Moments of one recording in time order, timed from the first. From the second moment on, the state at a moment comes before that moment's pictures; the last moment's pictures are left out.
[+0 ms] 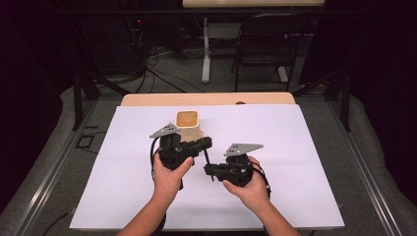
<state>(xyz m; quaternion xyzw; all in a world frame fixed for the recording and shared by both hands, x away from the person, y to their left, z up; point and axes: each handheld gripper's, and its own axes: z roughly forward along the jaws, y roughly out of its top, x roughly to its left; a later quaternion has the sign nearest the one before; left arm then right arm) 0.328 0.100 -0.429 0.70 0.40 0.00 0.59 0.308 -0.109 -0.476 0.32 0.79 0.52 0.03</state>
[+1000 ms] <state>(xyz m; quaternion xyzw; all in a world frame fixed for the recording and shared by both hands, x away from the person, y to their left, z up) 0.329 0.101 -0.428 0.70 0.40 0.00 0.60 0.309 -0.112 -0.475 0.32 0.78 0.53 0.02</state>
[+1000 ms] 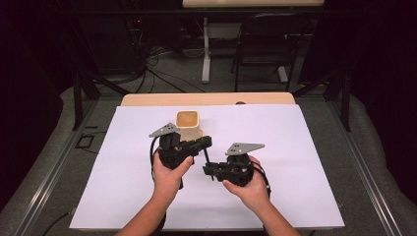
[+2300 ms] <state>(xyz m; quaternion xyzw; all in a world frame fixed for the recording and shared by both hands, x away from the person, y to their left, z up) 0.340 0.105 -0.432 0.71 0.38 0.13 0.57 0.307 -0.128 -0.477 0.34 0.77 0.53 0.09</state>
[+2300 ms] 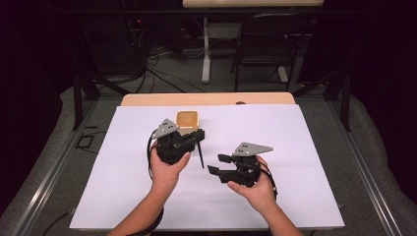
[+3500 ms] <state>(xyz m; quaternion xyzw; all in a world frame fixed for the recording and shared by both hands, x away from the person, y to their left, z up) 0.377 0.125 -0.406 0.68 0.40 0.21 0.58 0.304 -0.138 -0.476 0.35 0.77 0.53 0.10</state>
